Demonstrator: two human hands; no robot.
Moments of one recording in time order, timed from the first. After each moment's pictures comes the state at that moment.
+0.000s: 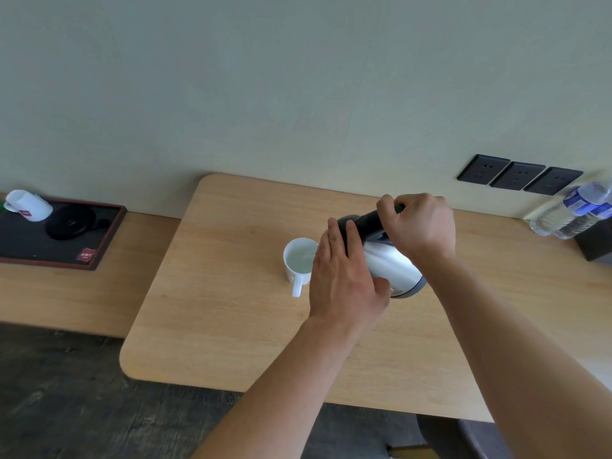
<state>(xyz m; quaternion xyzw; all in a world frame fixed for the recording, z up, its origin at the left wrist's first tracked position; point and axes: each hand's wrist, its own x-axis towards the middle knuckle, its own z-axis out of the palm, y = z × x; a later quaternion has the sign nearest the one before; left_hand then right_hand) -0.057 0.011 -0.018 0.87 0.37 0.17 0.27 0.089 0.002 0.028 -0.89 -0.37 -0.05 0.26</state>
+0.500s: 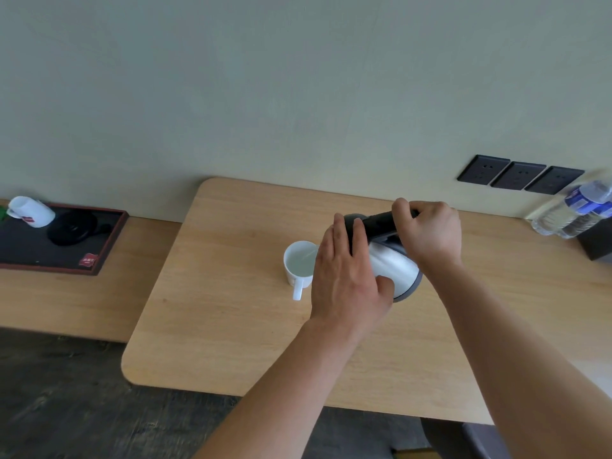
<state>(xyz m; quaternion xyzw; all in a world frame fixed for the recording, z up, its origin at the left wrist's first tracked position) -0.055 0.011 -0.009 0.87 0.35 0.20 0.27 0.096 -0.010 0.023 -0.88 -0.33 -0.01 0.35</state>
